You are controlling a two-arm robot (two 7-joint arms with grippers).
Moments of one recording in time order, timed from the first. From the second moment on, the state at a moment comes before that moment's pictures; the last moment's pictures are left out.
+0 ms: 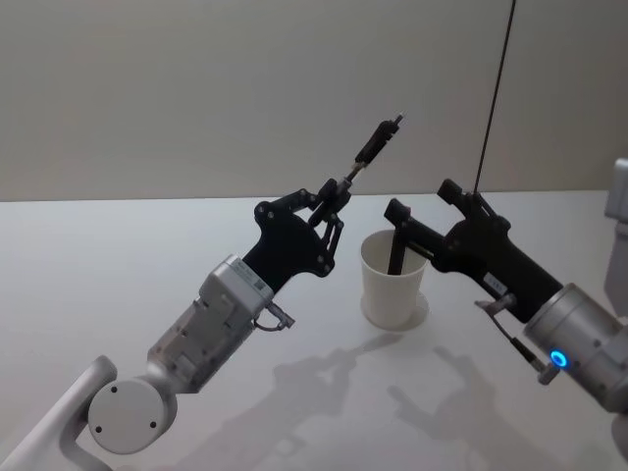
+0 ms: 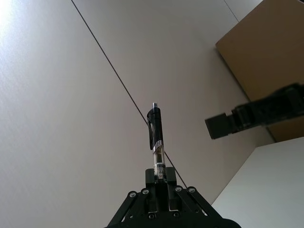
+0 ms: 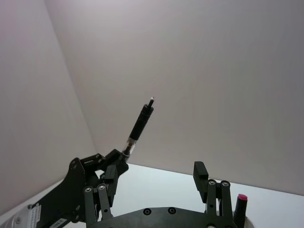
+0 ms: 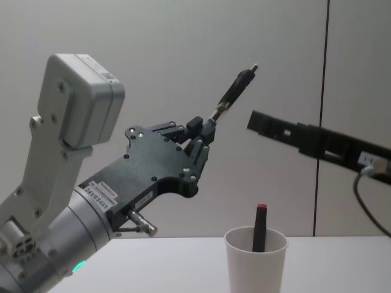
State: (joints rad) left arm -0.27 0.30 0.43 -1.32 0.03 -0.65 -0.19; right arm 0.04 0.18 -0.20 -1.71 0.48 0.07 0.46
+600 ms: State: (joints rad) left arm -0.27 0.30 0.43 -1.32 0.03 -0.65 -0.19; right arm 0.08 0.19 -0.19 -1.71 0.56 0.12 0.49
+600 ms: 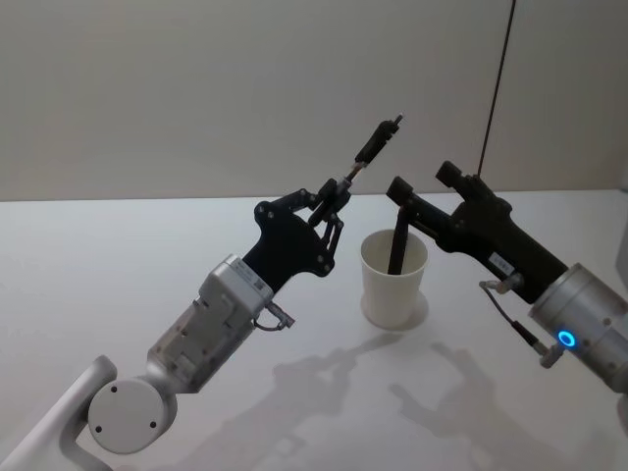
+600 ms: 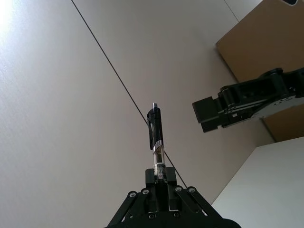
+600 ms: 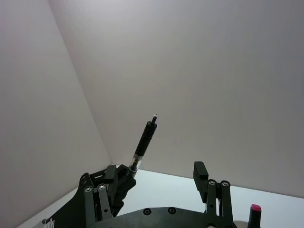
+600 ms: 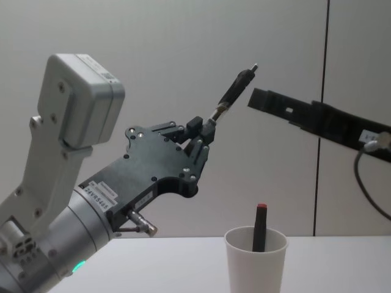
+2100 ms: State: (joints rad) left arm -0.27 0.30 0.43 -1.32 0.03 -0.65 -0.19; right arm 0.16 0.14 -0.24 -1.65 0.65 0.19 0.46
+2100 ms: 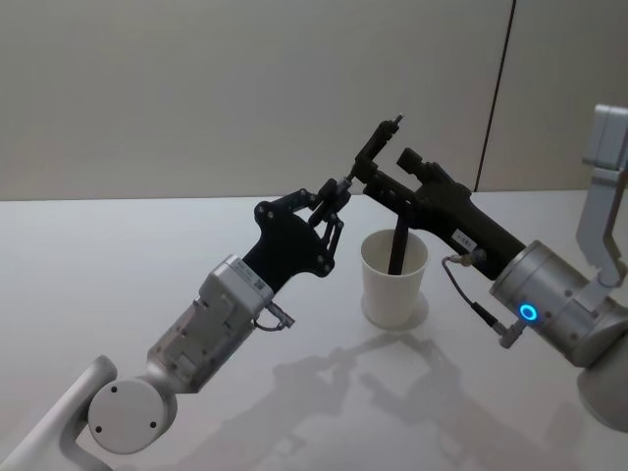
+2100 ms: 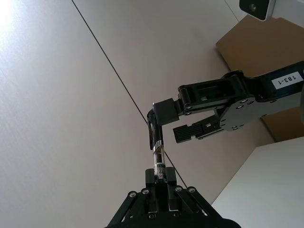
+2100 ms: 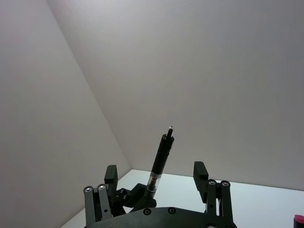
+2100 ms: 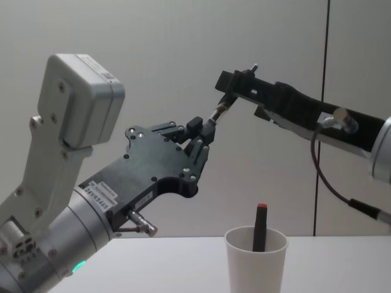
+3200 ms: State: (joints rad) left arm -0.27 0.30 0.43 -1.32 0.03 -0.65 -0.19; right arm 0.21 0.11 -0.27 -1.61 0.67 0.18 0.41
